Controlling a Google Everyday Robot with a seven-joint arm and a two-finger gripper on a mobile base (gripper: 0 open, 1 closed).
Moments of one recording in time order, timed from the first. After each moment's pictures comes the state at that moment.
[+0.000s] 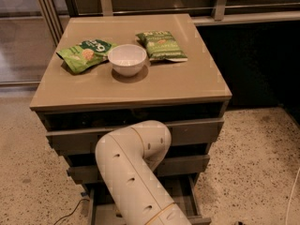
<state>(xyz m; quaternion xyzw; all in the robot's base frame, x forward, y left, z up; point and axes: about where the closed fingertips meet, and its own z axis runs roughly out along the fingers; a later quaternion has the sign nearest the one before) 0.535 0.140 0.129 -0.60 0.76 0.06 0.22</state>
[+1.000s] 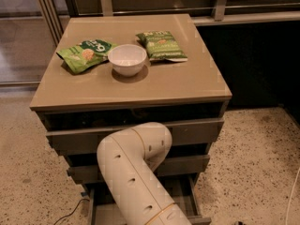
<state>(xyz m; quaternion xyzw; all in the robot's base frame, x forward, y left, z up) 0.535 0.139 0.118 -0.60 0.77 0.06 0.21</state>
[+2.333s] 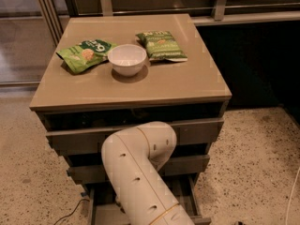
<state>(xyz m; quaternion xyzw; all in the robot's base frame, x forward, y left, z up) 0.526 0.127 0.122 -0.60 0.77 0.07 0.20</state>
